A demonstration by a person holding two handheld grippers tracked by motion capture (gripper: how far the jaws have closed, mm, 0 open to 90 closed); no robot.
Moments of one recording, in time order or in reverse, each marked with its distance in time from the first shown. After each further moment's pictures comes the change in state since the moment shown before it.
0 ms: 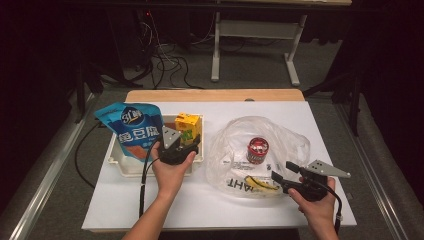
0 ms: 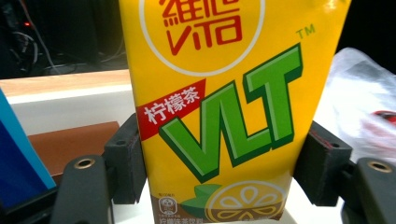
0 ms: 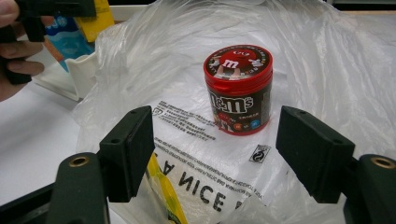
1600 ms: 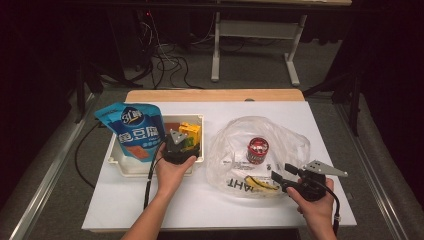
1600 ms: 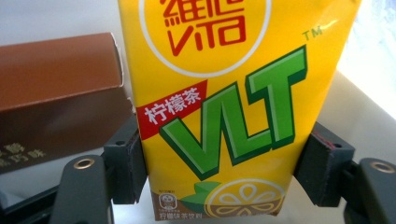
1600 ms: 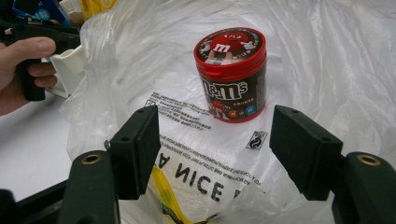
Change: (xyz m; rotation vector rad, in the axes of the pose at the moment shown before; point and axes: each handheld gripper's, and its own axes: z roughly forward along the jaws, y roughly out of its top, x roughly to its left) left arm 0.014 -0.033 0.040 0.246 0.048 0.021; right arm -0.001 -0.003 0.005 0.043 -0.028 0.044
